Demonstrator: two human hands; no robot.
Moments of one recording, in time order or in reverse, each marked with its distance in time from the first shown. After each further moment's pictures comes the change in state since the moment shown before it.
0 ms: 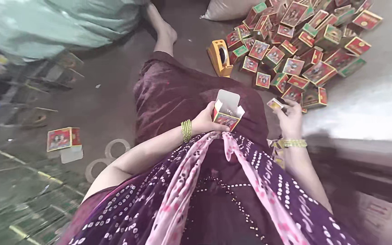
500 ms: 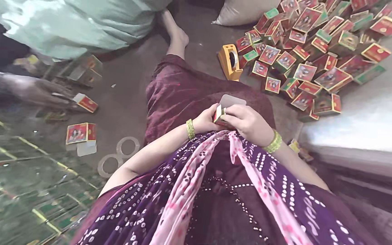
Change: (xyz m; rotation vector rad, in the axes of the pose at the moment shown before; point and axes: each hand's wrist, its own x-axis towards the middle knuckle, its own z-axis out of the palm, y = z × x) left_hand -0.004 -0.020 -0.028 0.188 0.009 0.232; right_hand -0.044 -0.145 0.095 -0.220 -0.554 -1.249
